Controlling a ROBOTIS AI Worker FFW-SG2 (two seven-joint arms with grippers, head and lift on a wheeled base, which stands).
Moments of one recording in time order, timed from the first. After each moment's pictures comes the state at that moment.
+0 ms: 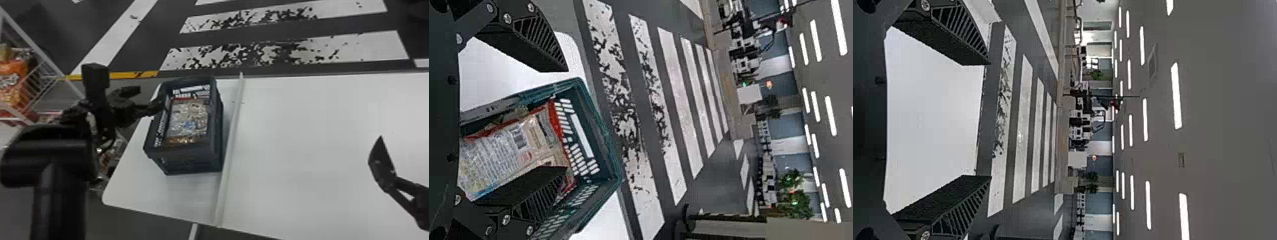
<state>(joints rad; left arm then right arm) 0.10 0.37 0.39 -2.02 -0.09 0.78 -0.67 0.65 0.00 0.06 -2.05 0.05 -0.18 0.11</state>
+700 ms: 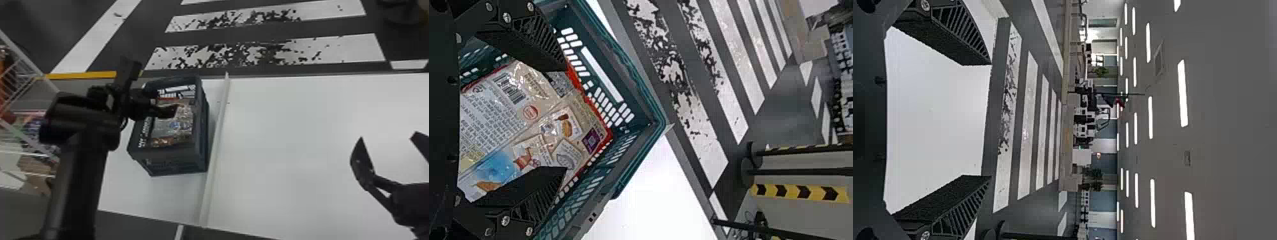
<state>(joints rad) -0.17 0.39 0.14 -1.67 -0.40 0.74 -0.95 0.65 0.00 0.05 -2.03 0.05 -0.17 0.11</state>
